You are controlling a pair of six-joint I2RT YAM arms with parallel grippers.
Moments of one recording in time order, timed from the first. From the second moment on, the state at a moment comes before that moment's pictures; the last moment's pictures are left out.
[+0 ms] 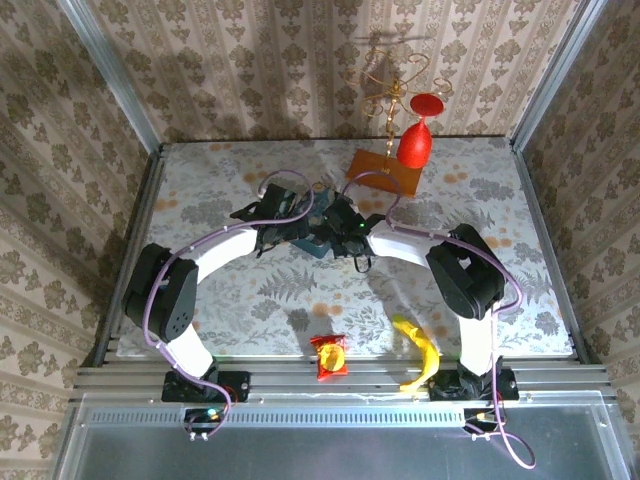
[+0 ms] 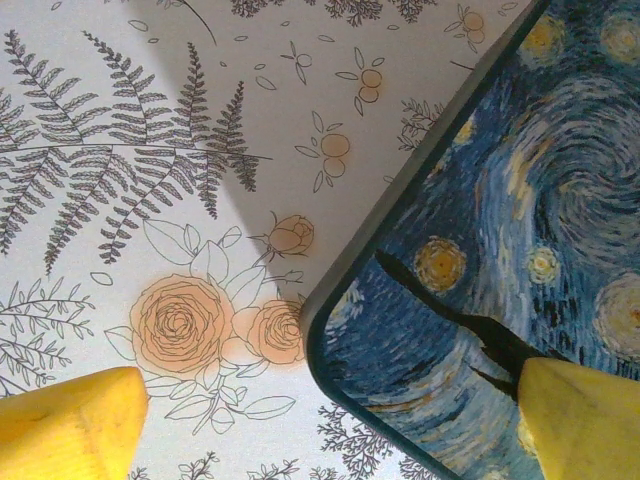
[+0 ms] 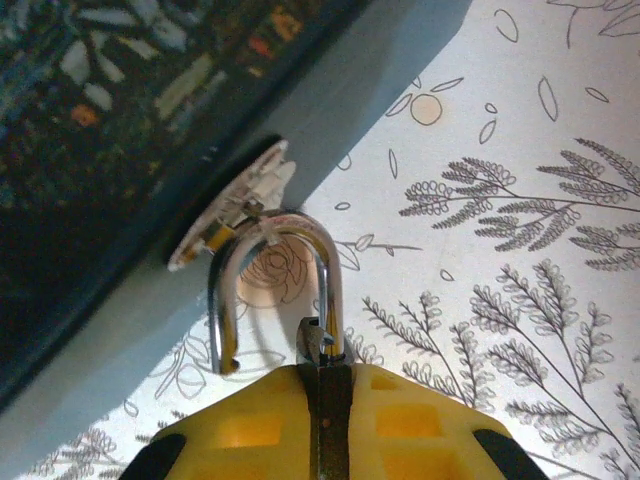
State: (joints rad) left arm -0.56 1.68 1.09 -0.38 -0.18 -0.55; right arm 0.67 1.94 1.29 -0.45 0.22 0.50
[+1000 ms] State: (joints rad) left arm -0.49 1.65 1.05 -0.36 -0.15 -0.55; right arm 0.55 1.77 1.05 -0.24 -0.17 0.58
